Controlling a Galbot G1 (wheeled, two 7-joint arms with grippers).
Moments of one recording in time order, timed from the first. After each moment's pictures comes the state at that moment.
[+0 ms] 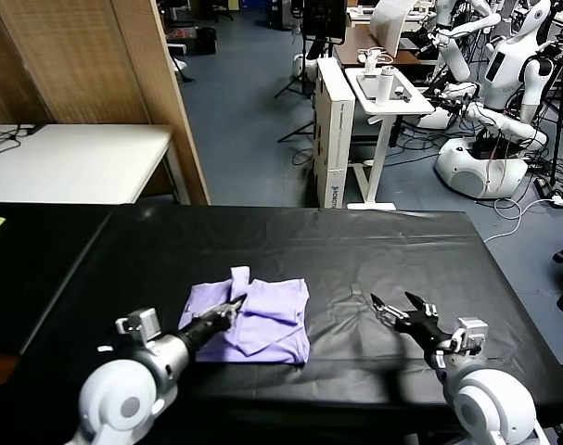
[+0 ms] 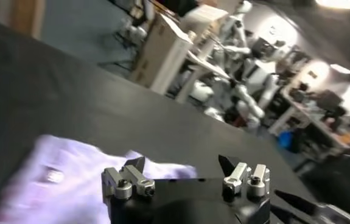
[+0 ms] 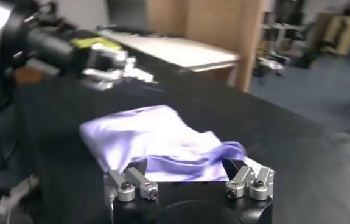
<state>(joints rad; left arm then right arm) 1.31 -1.28 -0.37 -2.16 -0.92 0.74 -0.20 -1.42 1.10 0.59 2.15 0.68 -0.58 0.11</state>
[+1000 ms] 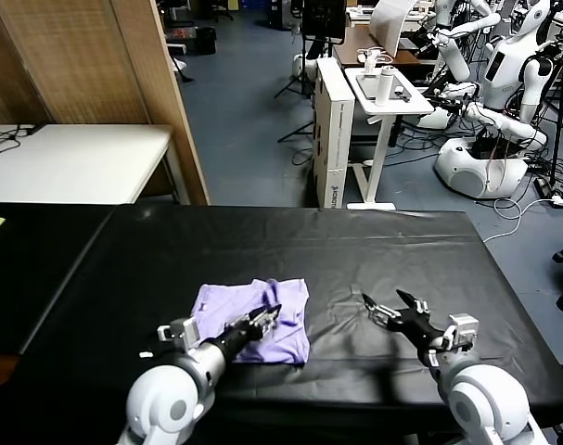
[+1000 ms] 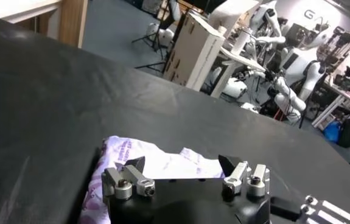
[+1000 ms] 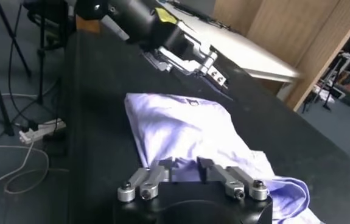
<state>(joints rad) 1.37 -1.41 -0.42 -2.22 -0.79 0.74 -0.17 -1.38 1.04 0.49 2.15 0.68 -0.58 0.06</state>
